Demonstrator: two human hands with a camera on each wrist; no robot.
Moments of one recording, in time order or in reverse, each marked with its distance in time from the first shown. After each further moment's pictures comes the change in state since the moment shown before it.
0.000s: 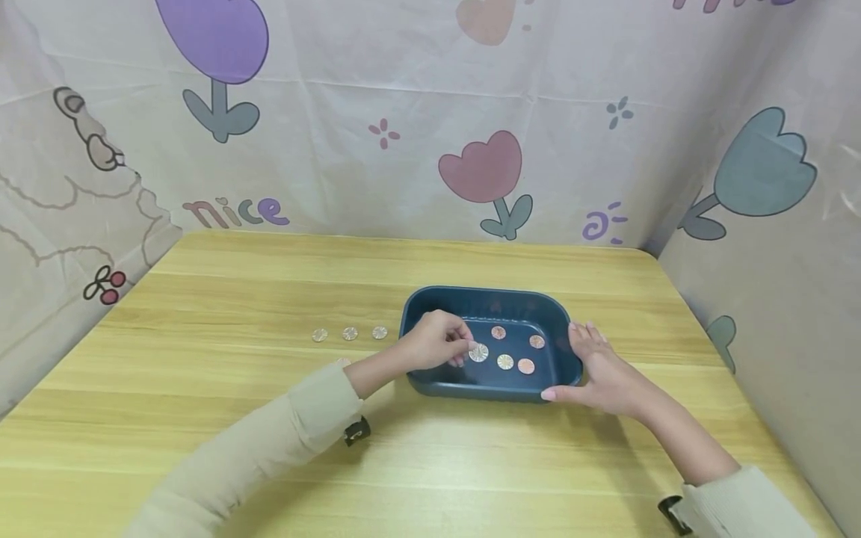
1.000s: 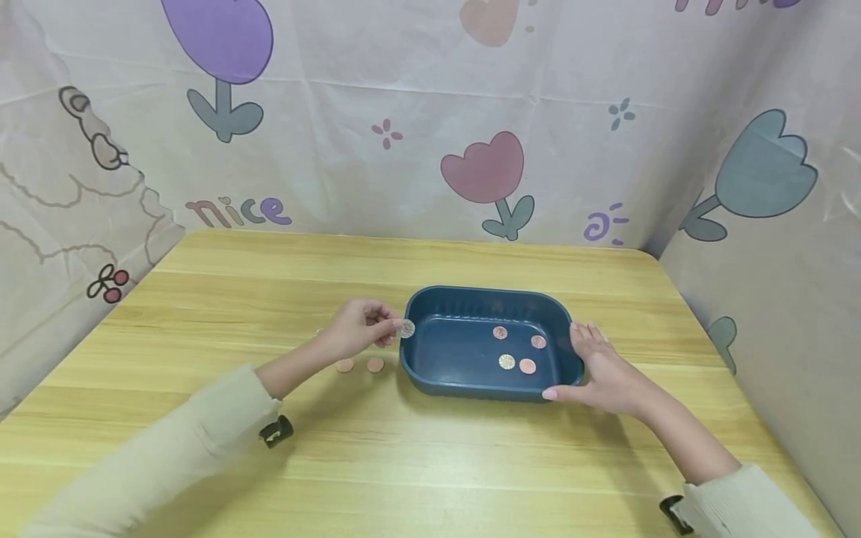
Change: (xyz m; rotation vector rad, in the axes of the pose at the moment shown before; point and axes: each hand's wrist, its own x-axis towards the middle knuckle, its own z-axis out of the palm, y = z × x) left_hand -0.053 -0.037 -0.071 -0.127 0.195 -0.056; right_hand -0.001 -0.003 0.000 -0.013 0.002 -0.003
